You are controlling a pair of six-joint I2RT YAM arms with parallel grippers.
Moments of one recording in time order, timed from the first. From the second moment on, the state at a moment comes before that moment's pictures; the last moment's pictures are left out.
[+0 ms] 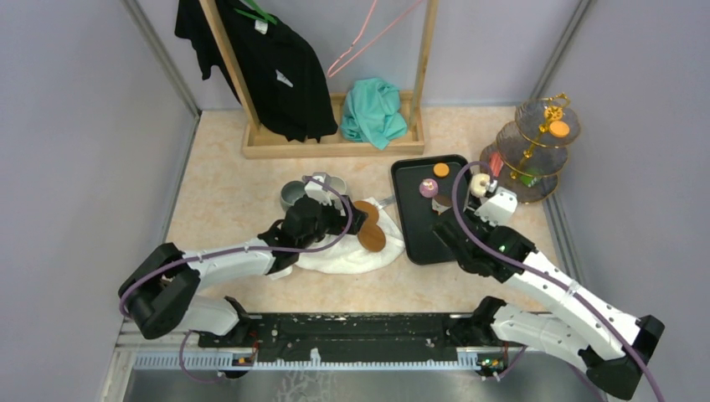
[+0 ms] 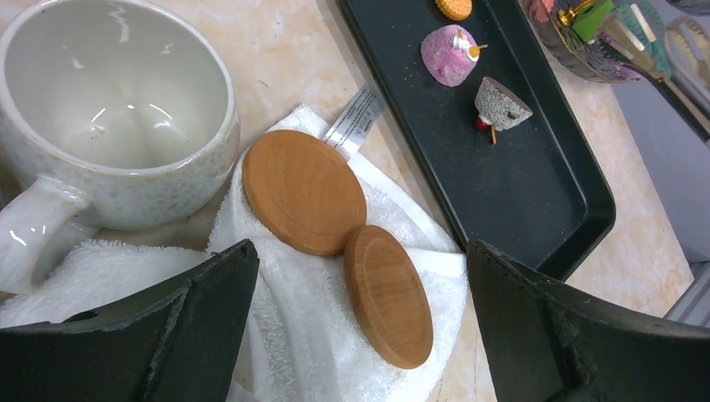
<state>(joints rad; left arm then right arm) -0.82 1.36 0.56 0.46 -0.19 -0.61 0.86 0.83 0.88 -1.17 0.89 1.19</state>
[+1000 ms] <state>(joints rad) -0.82 1.38 0.57 0.48 -0.19 -0.61 0.34 0.86 0.77 -0.78 0.59 0.75</state>
